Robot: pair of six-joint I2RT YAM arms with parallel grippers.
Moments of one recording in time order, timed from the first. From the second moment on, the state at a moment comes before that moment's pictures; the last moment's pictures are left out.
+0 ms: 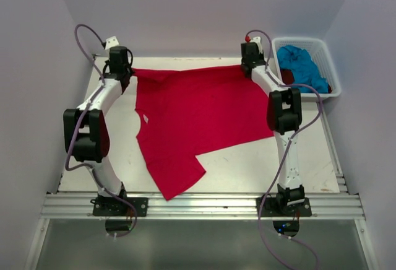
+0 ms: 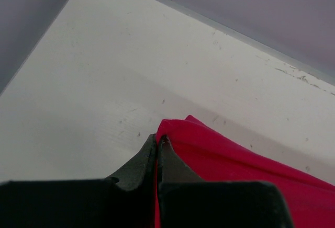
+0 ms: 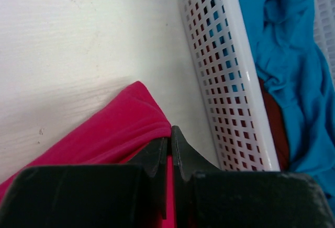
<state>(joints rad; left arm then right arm) -0.03 1.84 1.43 -0.11 -0.37 -0.34 0.21 2.45 2.09 -0.32 0.72 -0.08</state>
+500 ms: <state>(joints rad) -0.03 1.65 1.16 -0.17 -0.31 -0.44 0.21 2.42 1.99 -0.29 0.77 -0.13</state>
